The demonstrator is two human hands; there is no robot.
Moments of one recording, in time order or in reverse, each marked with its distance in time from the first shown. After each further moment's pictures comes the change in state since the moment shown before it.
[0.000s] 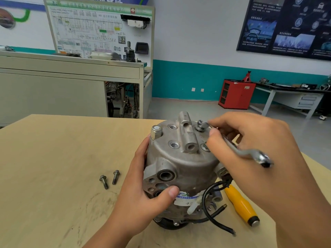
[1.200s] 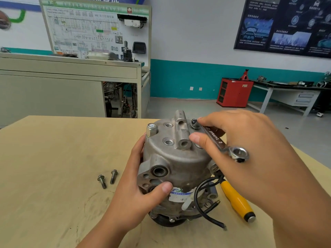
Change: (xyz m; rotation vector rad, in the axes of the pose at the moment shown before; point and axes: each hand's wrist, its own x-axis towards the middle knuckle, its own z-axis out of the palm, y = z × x) left_hand 0.002 -0.002 -0.003 -0.054 -0.022 -0.020; right_hand 0.005 -0.019 -0.019 -0.235 -0.258 0.007
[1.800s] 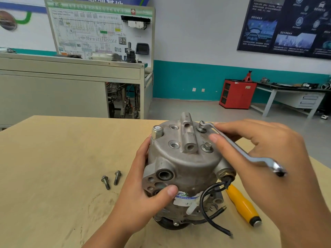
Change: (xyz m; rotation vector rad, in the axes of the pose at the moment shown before) left_hand 0.000 -0.002 -0.002 0.015 -0.012 -0.007; right_hand -0.012 0.020 0.029 0.245 0.422 -0.048
